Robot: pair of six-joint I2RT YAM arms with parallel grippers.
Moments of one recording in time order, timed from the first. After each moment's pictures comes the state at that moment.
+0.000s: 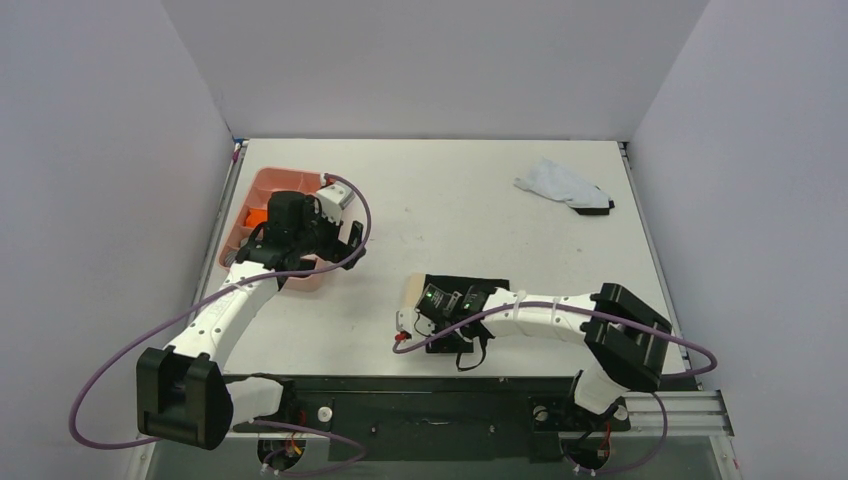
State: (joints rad) left arm -0.23 1.22 0.89 -0.31 0.35 0.16; right arm 1.10 1.58 0.92 -0.60 0.15 -0.56
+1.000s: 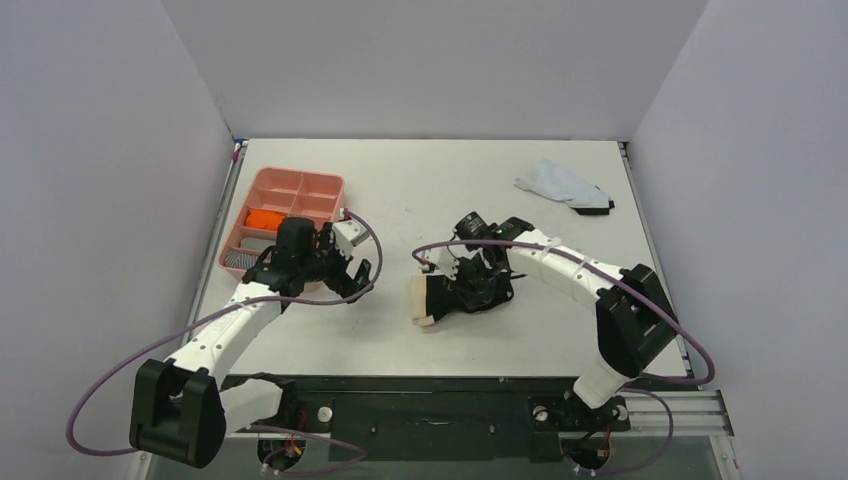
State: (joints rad) left arm -0.26 1.15 0.71 -0.30 0.49 0.30; right arm 0.71 1.61 1.14 -0.87 -0.30 -0.61
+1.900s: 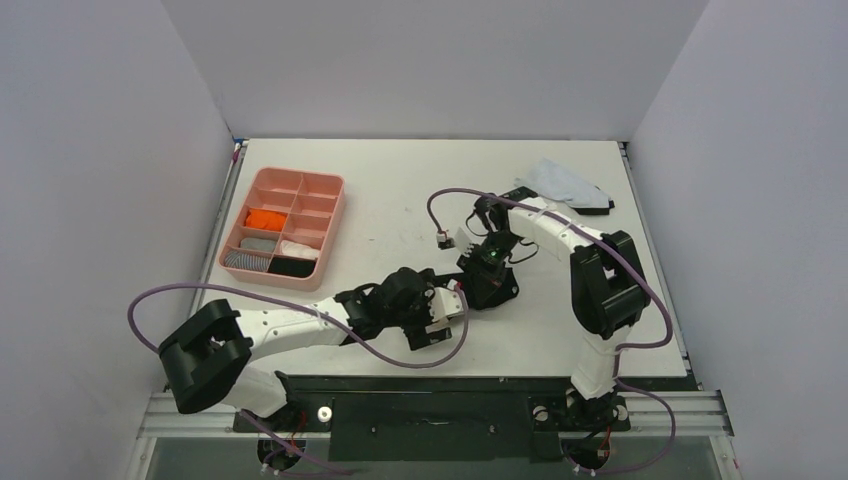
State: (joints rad) left arm -1.01 1.40 0.71 -0.05 0.07 0.35; right arm 0.48 1.86 1.39 -1.18 -0.57 -0.69
